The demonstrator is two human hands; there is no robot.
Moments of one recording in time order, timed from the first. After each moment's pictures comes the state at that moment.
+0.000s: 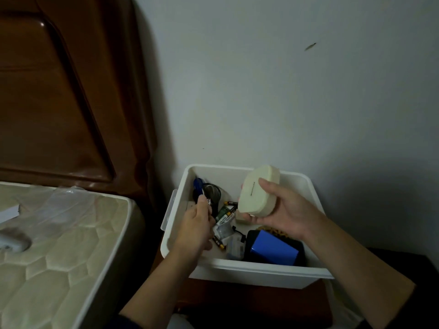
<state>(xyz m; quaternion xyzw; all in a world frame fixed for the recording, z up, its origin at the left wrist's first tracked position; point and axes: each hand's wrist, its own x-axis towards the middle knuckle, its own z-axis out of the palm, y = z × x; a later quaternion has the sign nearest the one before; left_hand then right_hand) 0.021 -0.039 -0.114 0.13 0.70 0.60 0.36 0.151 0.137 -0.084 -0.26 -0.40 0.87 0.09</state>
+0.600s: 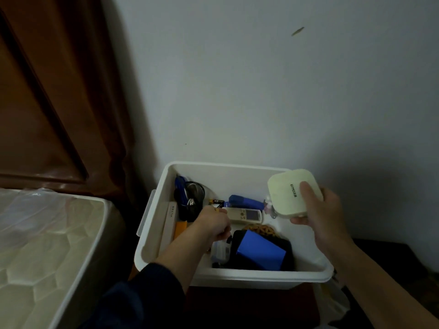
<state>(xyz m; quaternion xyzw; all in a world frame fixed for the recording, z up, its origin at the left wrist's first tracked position) 0.023 0.058 -0.158 0.06 0.70 0.48 0.52 0.221 0.189 -0.121 -0.51 -0.56 0.53 0.38</state>
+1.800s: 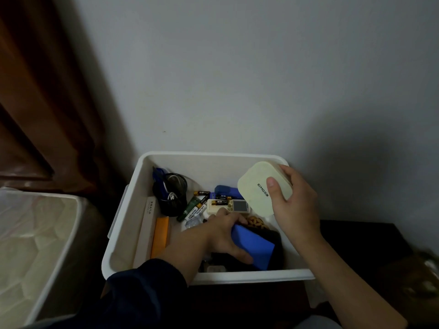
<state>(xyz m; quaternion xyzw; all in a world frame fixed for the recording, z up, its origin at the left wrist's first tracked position) 0.037 0.082 -0.201 0.55 0.69 0.12 0.45 0.206 0.187 -0.152 -0.46 -0.77 0.24 0.37</state>
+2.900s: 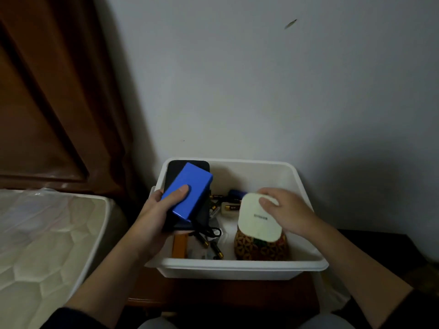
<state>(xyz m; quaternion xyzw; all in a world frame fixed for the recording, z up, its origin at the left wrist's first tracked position) -0.028 -0.045 -0.122 0.11 0.56 0.67 0.47 0.196 0.193 -0.147 -0.39 -0.85 0.33 0.08</state>
